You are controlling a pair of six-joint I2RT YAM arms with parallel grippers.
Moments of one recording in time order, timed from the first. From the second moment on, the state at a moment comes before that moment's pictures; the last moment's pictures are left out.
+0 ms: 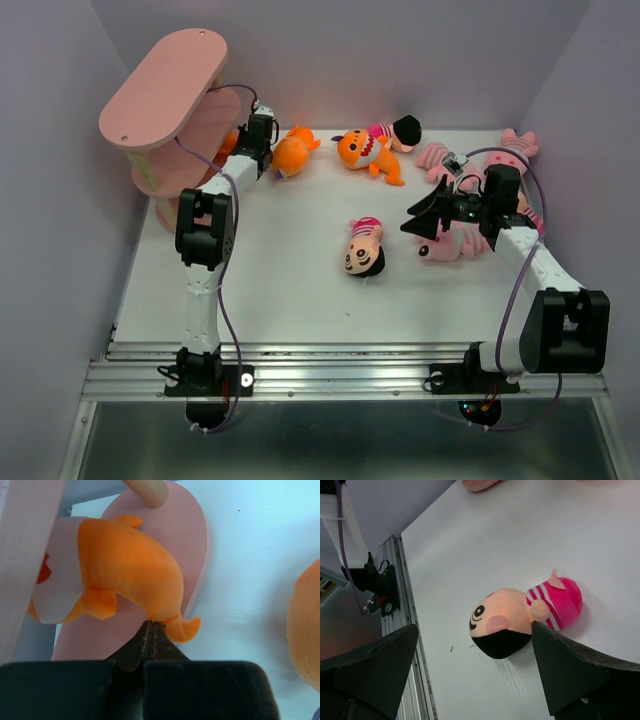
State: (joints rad) left arm -0.24 2.28 1.88 -0.18 -0.59 0.21; right arm -0.03 1.35 0.91 -0.06 -1.25 0.03
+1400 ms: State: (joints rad) left arm -0.23 2.39 1.95 -0.16 -0.54 0.23; right arm -0.03 1.39 0.91 -0.08 -1.25 0.00
